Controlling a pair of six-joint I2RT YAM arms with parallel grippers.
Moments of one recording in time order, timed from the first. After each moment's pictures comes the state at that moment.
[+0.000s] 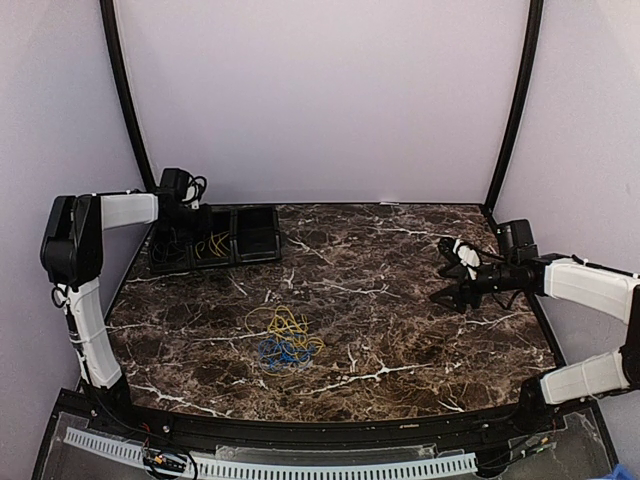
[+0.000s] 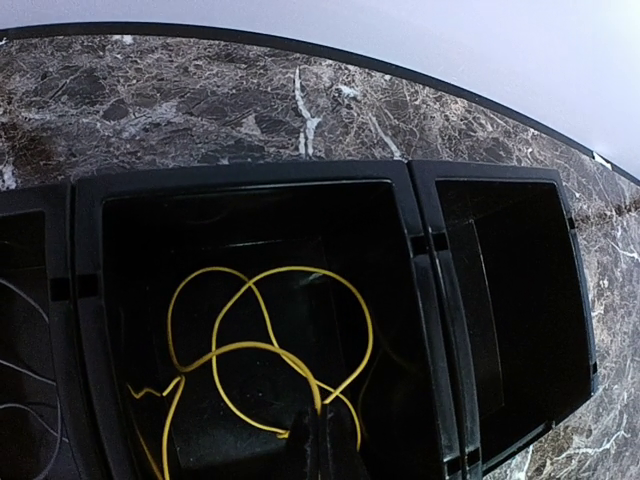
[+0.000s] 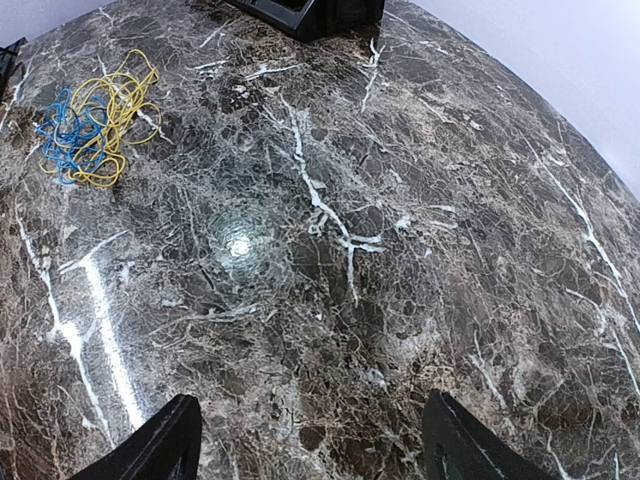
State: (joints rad) left arm -0.11 1.98 1.45 -0.30 0.18 -0.30; right arm 0.20 1.21 0.65 -0.27 -0.67 -0.66
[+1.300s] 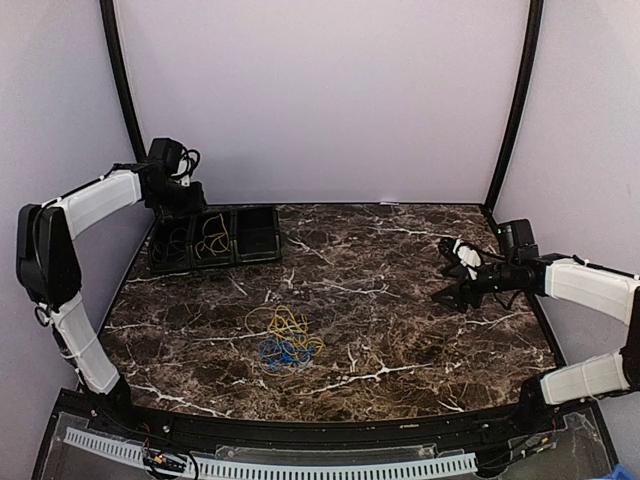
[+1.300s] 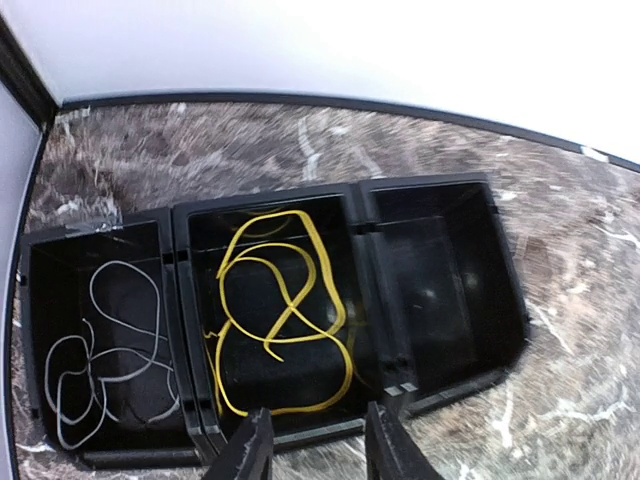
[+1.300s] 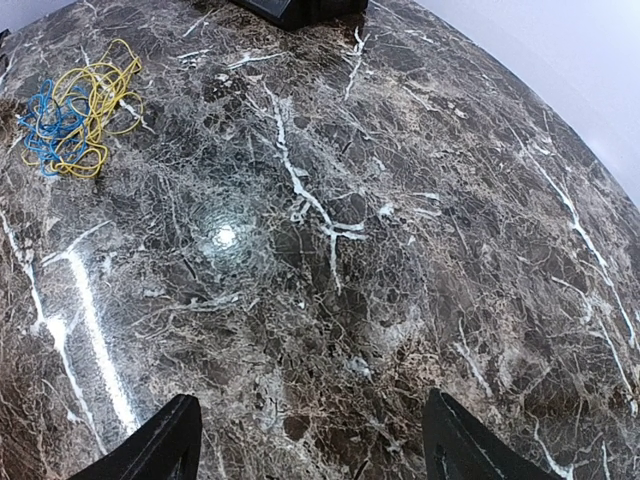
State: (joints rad) left arm -0.17 1.79 1.55 -0.59 0.01 -0.24; right arm 0.20 1.20 0.65 -0.27 -0.62 -0.67
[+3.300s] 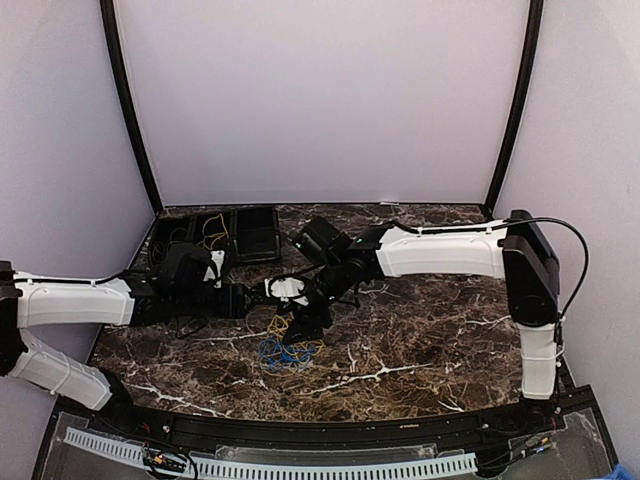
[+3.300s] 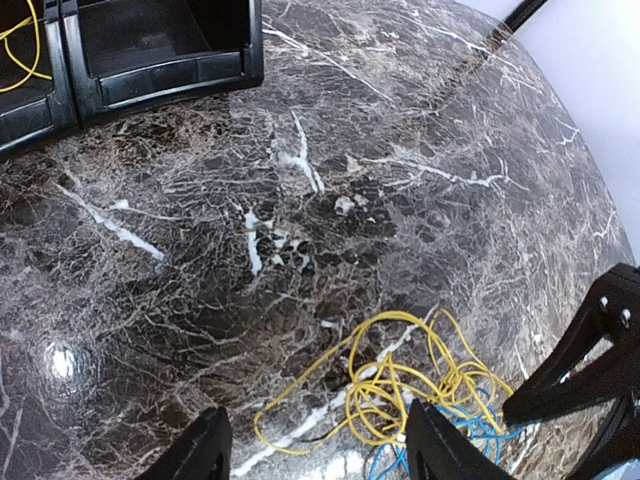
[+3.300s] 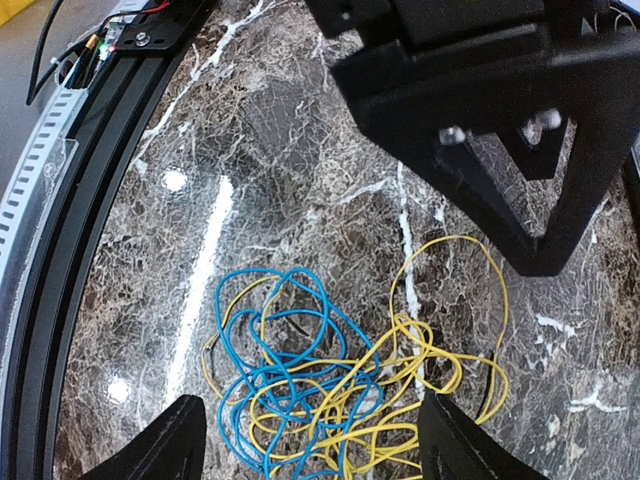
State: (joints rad) left arm -0.68 1.26 0.61 -0.06 -0.01 -0.52; right arm 1.03 2.04 1.61 -0.57 -0.49 -0.65
